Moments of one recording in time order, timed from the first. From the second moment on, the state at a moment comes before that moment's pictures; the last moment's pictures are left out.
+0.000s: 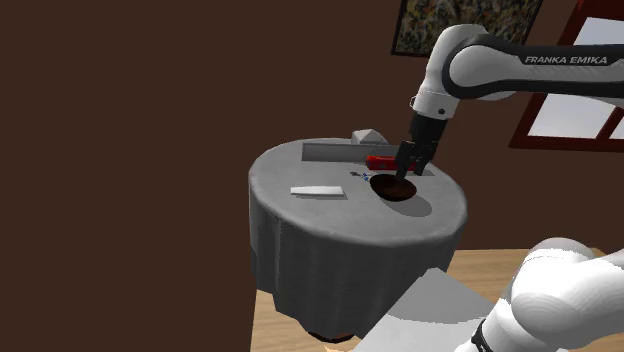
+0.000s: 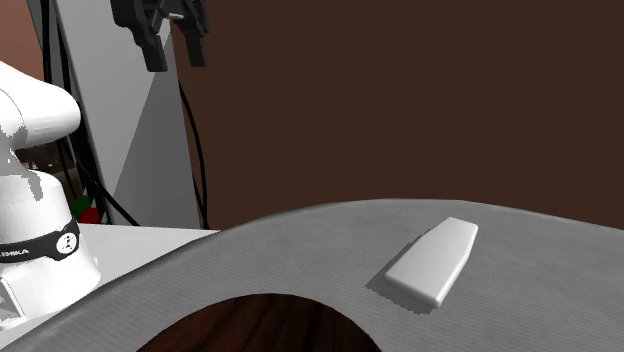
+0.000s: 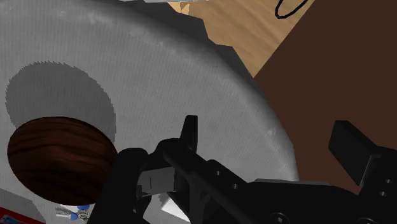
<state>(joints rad) -0.02 -0.74 -0.07 -2.40 0.05 1.69 -0.03</state>
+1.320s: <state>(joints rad) 0.08 -0.05 -0.23 -2.07 0.03 2.01 -0.67</state>
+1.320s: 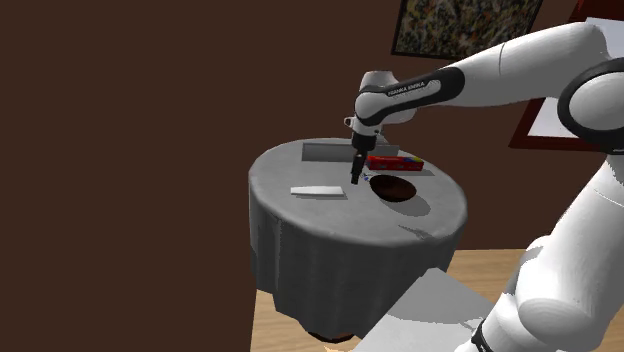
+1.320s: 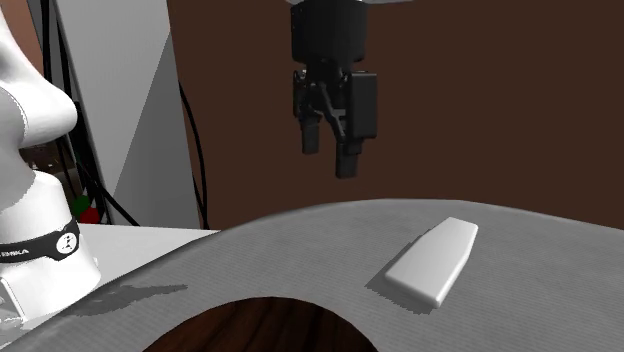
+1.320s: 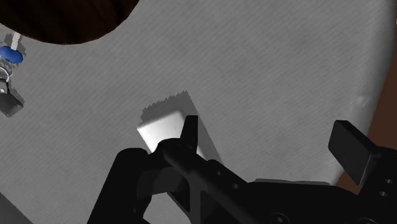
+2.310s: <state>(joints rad) 0.07 0.49 -0.17 -1.56 0.08 2.05 -1.04</state>
